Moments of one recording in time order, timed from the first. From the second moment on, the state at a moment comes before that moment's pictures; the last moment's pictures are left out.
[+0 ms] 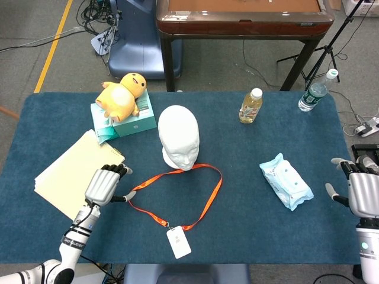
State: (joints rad) left arm -0.49 -1.50 -0.18 -1.60 1.31 1.15 0.45; right arm 0.12 -1.06 0.17 -1.77 -1.32 1.49 -0.26
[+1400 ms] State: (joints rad) left arm -0.64 -1.60 -0.20 -1.53 0.97 1.04 0.61; right arm 0.12 -1.04 0.15 -1.75 -1.29 1.44 -0.20
